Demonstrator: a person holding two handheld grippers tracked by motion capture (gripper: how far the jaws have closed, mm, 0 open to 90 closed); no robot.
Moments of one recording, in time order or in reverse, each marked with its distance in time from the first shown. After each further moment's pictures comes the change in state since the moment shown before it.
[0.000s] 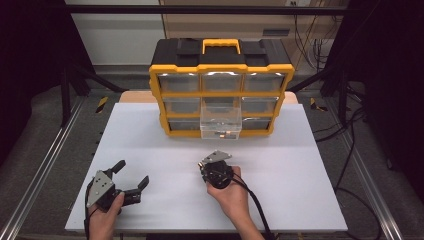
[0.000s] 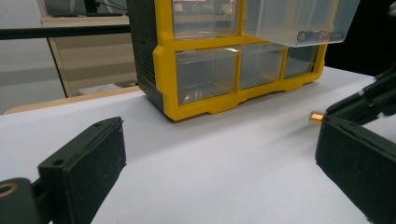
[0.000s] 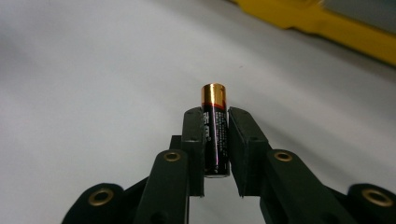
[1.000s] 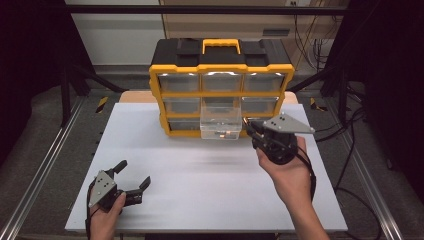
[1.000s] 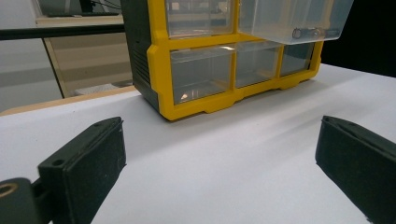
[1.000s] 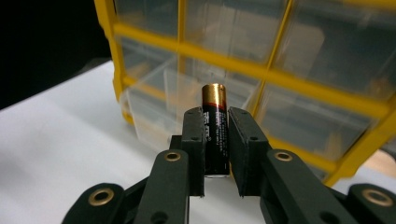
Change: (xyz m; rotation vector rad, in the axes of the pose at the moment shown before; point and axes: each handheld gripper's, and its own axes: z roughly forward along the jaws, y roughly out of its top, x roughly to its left) left arm -0.002 0.000 0.002 0.005 -0.010 0.011; right arm -0.070 0.072 -0.173 -0.339 -0.168 0.008
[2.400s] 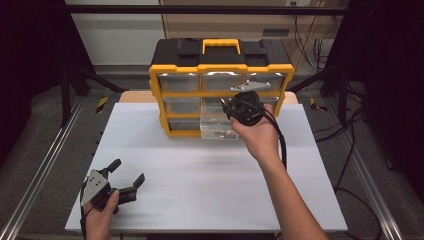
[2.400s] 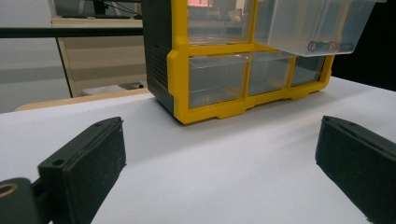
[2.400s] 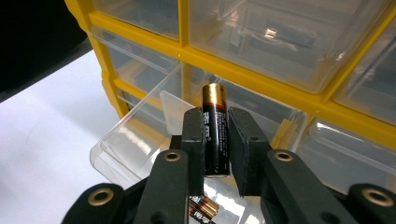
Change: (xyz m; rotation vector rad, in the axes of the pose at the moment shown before) left arm 0.012 0.000 -0.006 -0.027 0.029 -0.045; right arm 0.000 0.041 0.098 0.182 0.050 0.019
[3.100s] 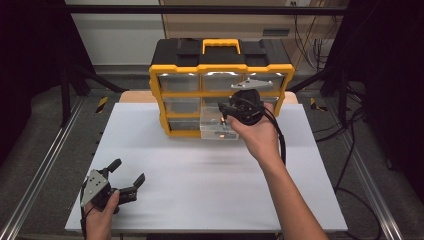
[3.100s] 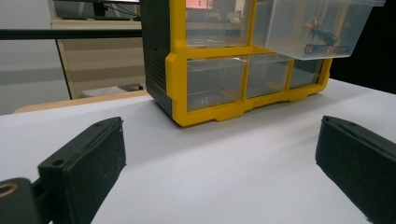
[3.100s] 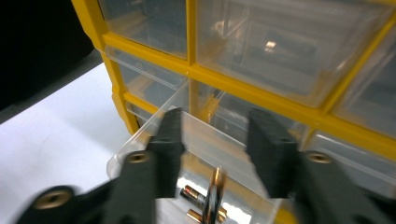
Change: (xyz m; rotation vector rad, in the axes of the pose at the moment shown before) left arm -0.003 0.002 0.001 -0.008 -0.004 -0.001; right arm 0.005 0.006 -0.012 -0.052 0.007 0.009
